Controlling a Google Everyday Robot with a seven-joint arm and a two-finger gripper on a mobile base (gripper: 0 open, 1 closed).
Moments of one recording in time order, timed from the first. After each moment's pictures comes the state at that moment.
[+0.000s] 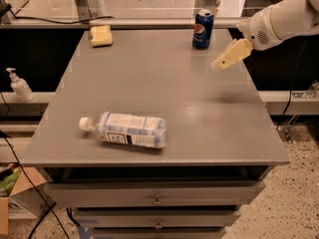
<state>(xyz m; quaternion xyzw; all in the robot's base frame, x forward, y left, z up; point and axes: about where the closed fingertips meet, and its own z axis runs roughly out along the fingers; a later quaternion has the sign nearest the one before) 0.679 -0.201 0.915 -0.47 0.78 0.12 0.40</state>
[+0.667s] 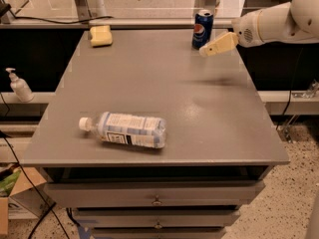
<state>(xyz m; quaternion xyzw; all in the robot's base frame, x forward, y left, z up) 0.750 -0.192 0.907 -0.38 0.78 0.17 0.48</state>
